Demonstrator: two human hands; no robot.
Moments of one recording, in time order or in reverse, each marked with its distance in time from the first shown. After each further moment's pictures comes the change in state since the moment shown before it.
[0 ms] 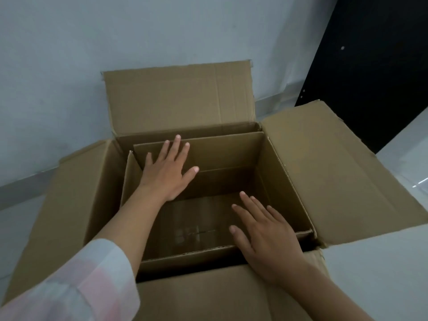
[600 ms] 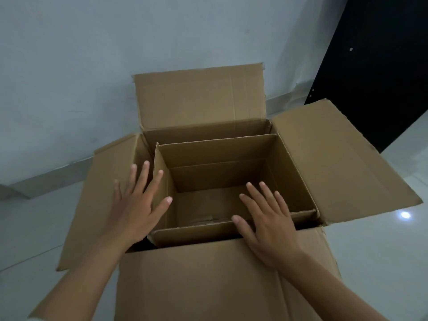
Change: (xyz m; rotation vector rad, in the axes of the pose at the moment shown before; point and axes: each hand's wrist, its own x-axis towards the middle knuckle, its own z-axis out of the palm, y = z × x) left_hand -0.126 -0.062 0.001 -0.054 0.026 -0.127; right_hand -0.018 -0.023 0.018 -0.069 0.295 -0.025
